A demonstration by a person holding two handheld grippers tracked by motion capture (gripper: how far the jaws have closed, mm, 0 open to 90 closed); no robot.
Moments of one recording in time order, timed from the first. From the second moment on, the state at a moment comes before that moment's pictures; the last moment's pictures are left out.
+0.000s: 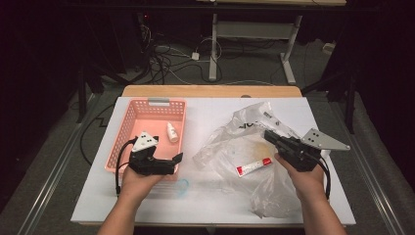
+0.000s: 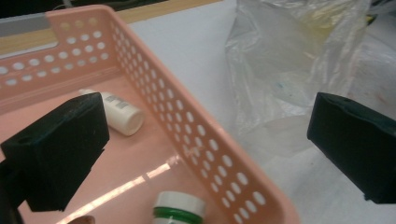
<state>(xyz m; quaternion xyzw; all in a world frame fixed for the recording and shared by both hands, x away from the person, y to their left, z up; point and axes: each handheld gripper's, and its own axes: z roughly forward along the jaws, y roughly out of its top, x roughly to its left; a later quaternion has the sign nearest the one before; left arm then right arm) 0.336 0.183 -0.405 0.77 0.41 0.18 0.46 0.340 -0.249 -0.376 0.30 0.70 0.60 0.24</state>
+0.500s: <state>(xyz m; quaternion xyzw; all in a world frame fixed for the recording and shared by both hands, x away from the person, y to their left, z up) 0.343 0.222 -0.409 0.75 0.46 0.19 0.44 0.341 -0.249 -0.377 0.30 0.70 0.60 0.24</state>
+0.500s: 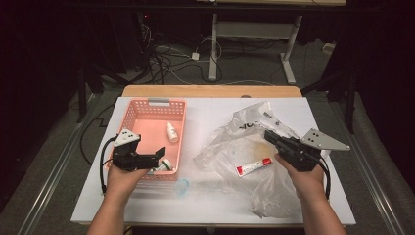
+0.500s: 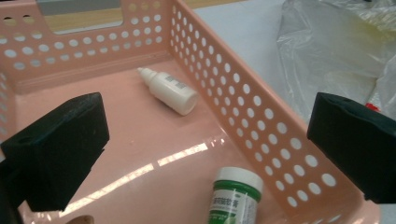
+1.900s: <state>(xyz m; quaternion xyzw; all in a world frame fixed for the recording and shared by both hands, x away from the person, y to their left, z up) 0.401 0.189 -0.413 0.89 0.41 0.01 0.21 0.339 -0.248 -0.378 0.30 0.71 0.60 0.23</state>
